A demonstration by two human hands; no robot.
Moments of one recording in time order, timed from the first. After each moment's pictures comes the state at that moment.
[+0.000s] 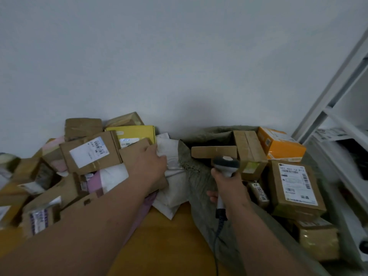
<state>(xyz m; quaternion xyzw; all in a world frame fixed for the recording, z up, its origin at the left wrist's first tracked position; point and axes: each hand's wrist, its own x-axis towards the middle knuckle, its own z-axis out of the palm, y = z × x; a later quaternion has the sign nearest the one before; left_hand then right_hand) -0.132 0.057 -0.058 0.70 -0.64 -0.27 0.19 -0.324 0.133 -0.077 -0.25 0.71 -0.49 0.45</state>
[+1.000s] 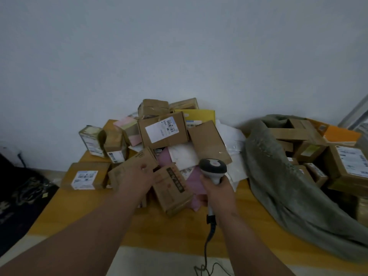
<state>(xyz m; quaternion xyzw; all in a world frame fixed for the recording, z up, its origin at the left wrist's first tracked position) 0.154 0.162 -0.102 0.75 -0.50 -0.35 0.27 -0.046 0.213 -0.112 -0.34 0.69 -0.45 0.45</state>
